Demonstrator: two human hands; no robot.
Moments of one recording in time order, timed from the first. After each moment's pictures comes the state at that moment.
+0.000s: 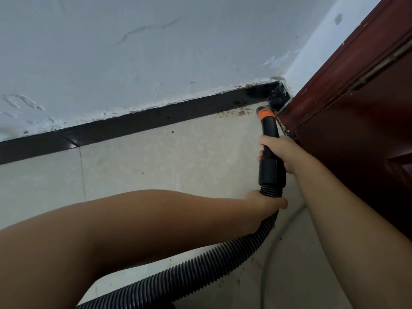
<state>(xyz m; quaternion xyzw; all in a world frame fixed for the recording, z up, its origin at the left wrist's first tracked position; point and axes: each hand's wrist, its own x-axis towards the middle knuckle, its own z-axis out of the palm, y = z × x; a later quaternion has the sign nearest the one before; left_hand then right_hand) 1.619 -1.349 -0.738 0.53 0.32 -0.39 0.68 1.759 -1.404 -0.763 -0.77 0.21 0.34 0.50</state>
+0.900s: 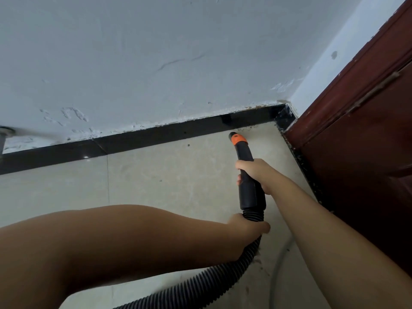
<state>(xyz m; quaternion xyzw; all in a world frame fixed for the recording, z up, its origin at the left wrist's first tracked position) 1.560 -1.320 -0.729 0.59 0.34 -0.34 0.64 1.699 -1.349 -0.750 -0.75 0.15 0.42 0.49</state>
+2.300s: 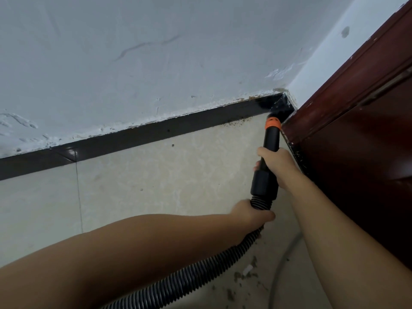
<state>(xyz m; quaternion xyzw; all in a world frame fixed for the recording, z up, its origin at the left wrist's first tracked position) 1.629 -1.319 -0.771 0.59 0.29 -0.37 0.65 1.763 -1.388 -0.790 -0.77 0.20 0.26 0.54</state>
